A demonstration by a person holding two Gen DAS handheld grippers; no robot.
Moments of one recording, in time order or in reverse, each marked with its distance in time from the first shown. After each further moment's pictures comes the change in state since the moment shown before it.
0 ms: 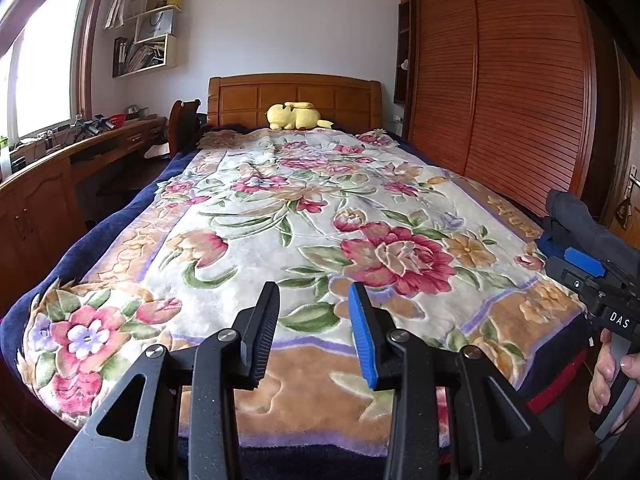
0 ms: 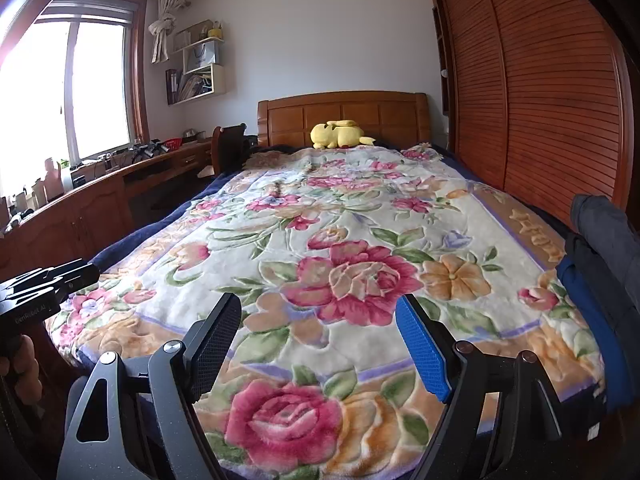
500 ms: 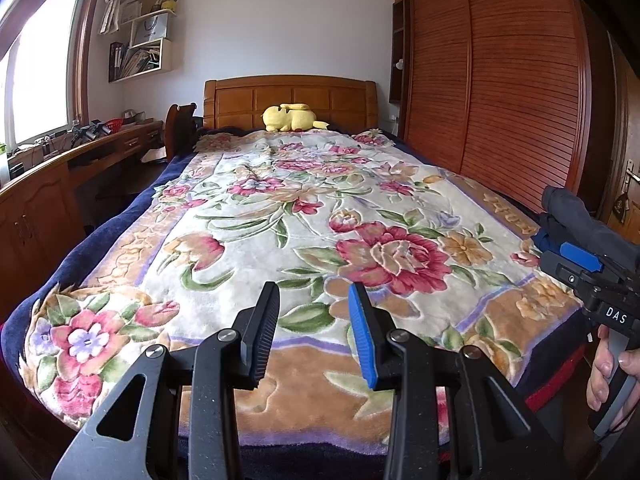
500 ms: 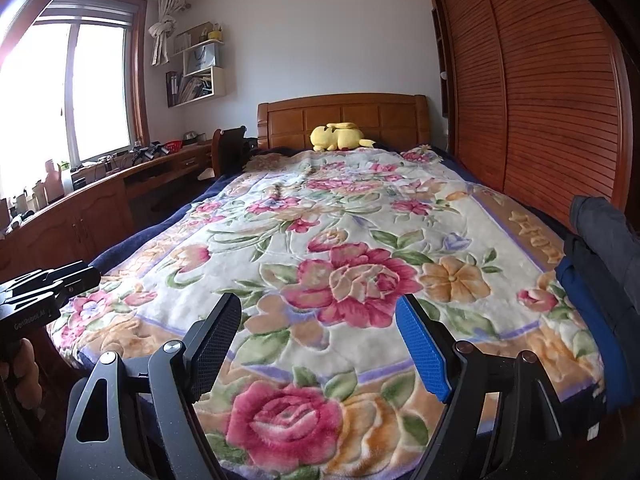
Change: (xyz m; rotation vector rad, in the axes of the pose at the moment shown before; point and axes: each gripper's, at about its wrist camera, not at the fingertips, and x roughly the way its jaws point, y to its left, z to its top) left arm -0.005 -0.005 0.000 0.009 -0.004 -0.007; right arm -0.001 0.002 0.000 0.005 -0.009 -0.005
